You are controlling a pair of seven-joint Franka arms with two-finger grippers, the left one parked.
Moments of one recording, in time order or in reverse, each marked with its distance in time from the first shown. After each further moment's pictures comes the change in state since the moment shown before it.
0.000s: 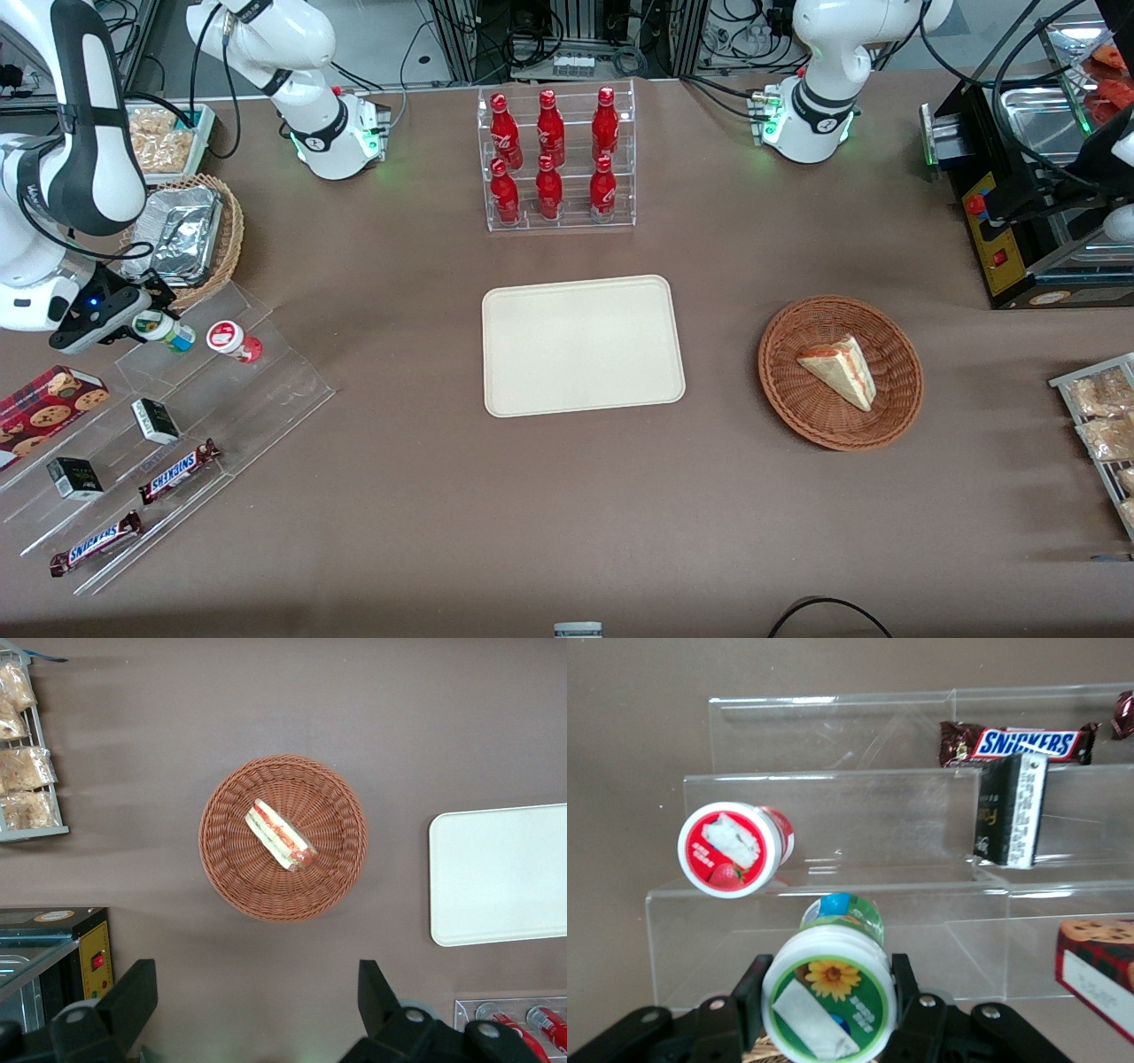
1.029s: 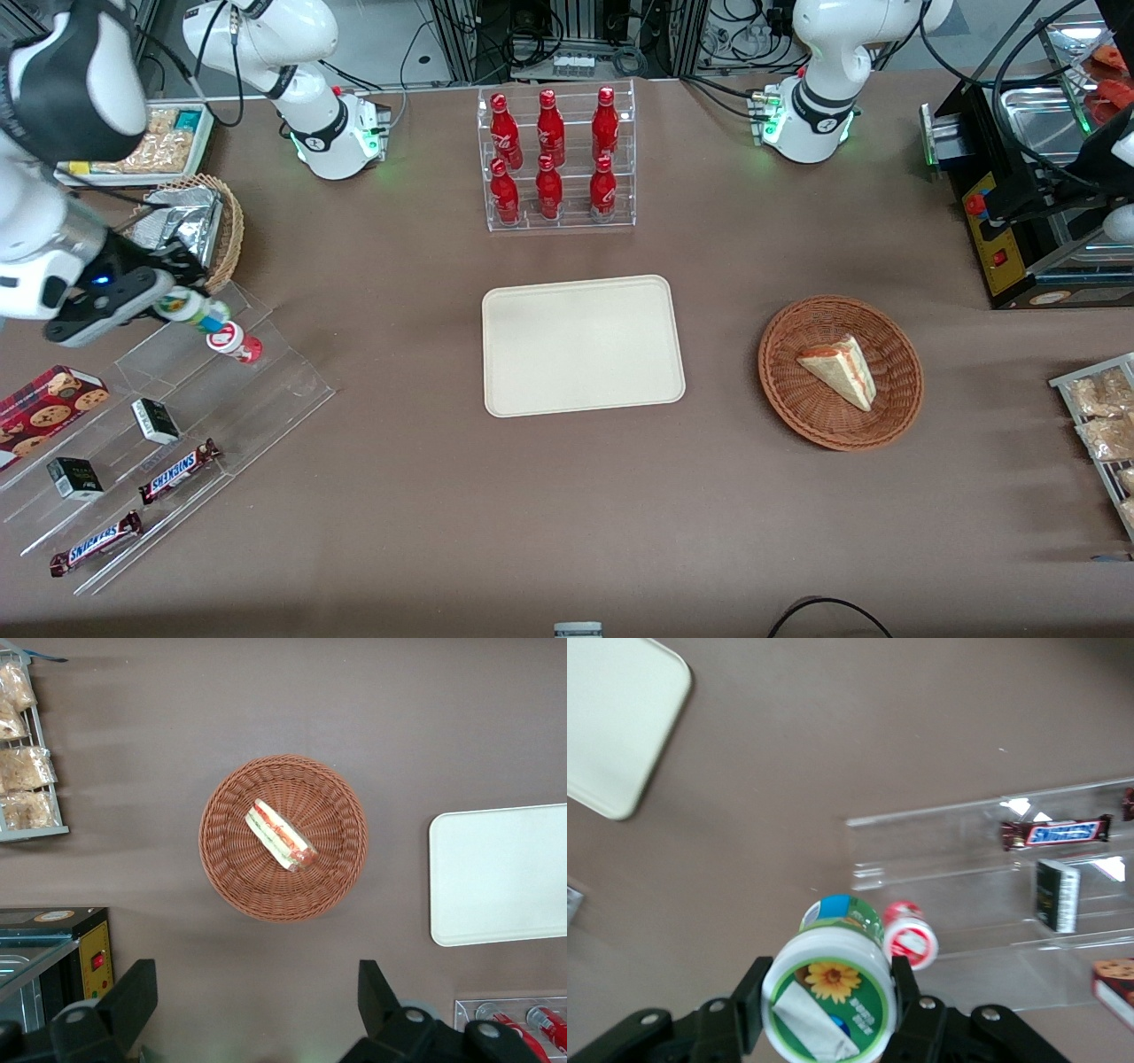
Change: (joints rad) arm 0.355 -0.013 0.019 0.438 0.001 -0.544 0.527
